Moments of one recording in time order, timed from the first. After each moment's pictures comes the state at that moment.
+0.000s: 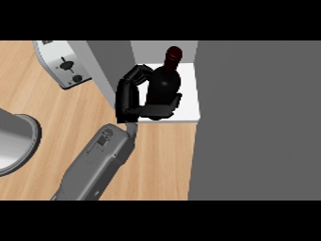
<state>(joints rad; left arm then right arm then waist) -0.63 0.00 -0.33 -1.01 0.36 0.57 -0.41 -0.10 -0.06 -0.02 -2.43 -0.18 0.17 0.62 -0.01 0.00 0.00</state>
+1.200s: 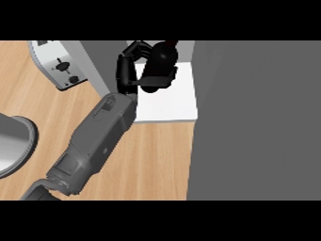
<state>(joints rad) -0.98 0.00 -0.17 -0.49 0.43 0.54 -0.63 -0.07 -0.06 -0.02 -2.42 -0.19 0.19 0.60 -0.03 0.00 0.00</state>
